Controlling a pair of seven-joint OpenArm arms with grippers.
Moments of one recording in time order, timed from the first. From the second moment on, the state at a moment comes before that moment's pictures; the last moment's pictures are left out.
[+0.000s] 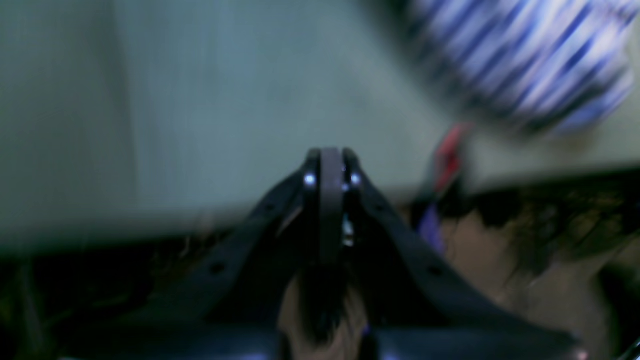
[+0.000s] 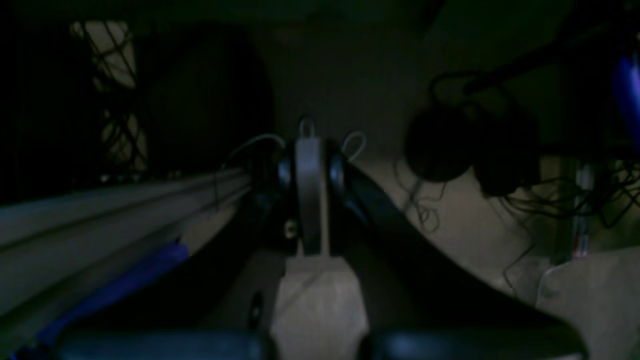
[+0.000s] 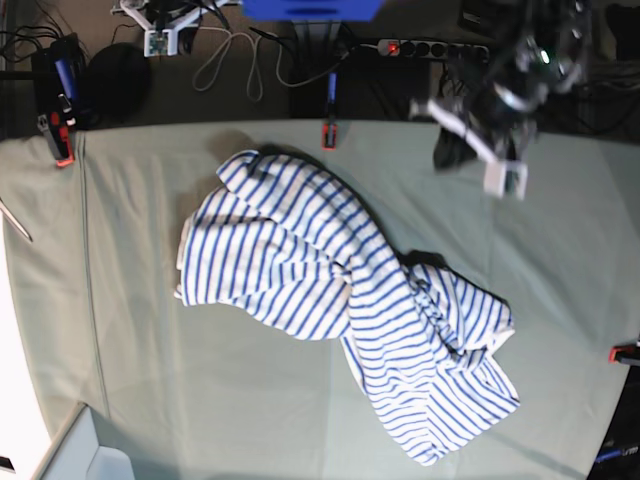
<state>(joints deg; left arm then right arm) 28.7 -19.7 4.3 112.9 -32.2 0.4 35.4 -49.6 0.0 2.9 90.7 0.2 -0.8 -3.9</state>
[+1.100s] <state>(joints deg) 1.8 -5.5 4.8 79.2 -35.8 0.4 36.1 -49.5 1.0 7.2 90.4 0.2 -0.6 -3.8</state>
